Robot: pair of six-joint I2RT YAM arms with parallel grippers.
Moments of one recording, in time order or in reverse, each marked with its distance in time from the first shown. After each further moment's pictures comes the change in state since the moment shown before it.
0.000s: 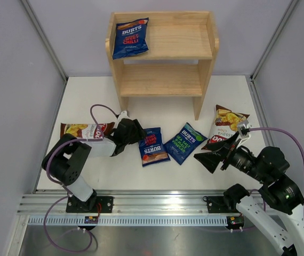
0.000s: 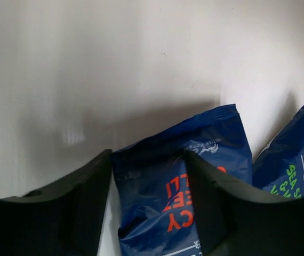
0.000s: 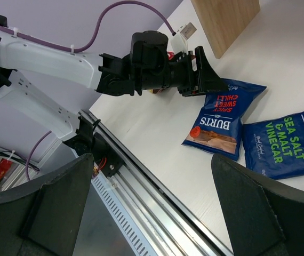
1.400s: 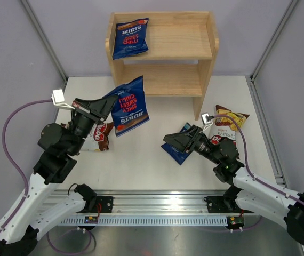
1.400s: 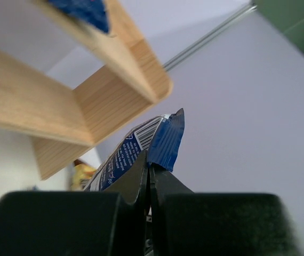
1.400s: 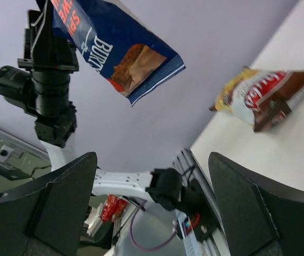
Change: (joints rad) left arm -0.067 -0.925 0.331 -0.347 -0.021 -0.144; right arm 0.179 0.487 -0.497 1.329 0.031 0.595
